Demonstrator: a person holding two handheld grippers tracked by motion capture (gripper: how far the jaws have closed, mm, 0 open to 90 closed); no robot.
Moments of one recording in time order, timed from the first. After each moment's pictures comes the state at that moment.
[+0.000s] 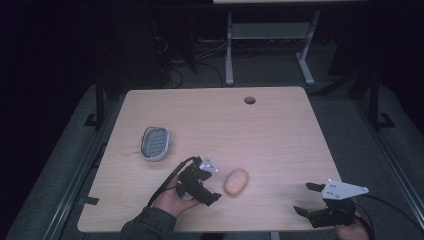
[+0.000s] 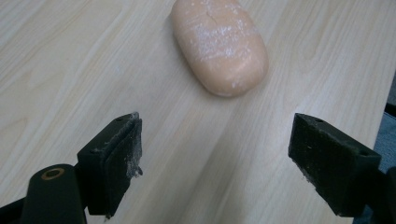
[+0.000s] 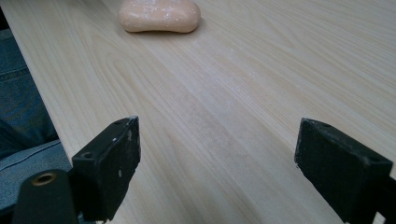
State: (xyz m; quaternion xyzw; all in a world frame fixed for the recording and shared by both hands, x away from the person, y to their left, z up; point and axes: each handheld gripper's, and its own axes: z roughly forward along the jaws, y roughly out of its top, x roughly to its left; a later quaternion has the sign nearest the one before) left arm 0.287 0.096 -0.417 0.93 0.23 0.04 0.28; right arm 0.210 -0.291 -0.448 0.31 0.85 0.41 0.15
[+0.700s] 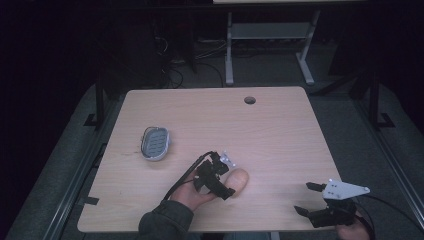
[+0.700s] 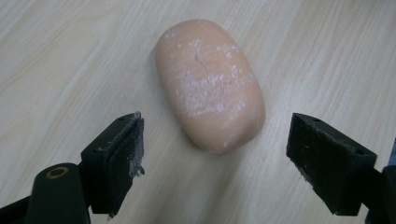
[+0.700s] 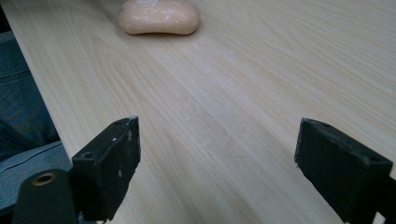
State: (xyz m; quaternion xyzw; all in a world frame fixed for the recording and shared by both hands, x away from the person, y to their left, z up) left arm 0.304 0.053 -0.420 0.94 0.24 0.02 0.26; right arm 0.210 -0.292 -0.447 0.31 0.84 0.42 0.15
